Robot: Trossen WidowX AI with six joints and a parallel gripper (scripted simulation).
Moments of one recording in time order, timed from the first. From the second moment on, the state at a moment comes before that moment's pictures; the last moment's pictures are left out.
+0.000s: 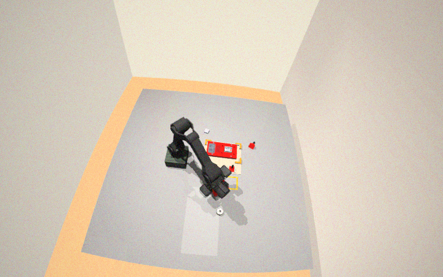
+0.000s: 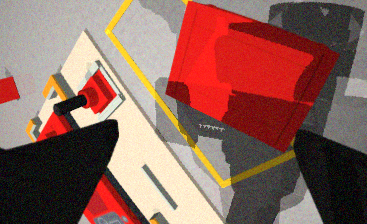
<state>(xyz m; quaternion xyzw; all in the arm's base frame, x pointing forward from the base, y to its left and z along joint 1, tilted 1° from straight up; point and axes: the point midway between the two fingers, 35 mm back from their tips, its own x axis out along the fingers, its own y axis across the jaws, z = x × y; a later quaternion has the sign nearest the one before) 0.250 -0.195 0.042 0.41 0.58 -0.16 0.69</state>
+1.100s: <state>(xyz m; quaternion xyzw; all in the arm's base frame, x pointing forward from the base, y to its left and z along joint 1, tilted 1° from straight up) 0.272 -0.198 0.050 -0.17 0.68 0.15 0.69</state>
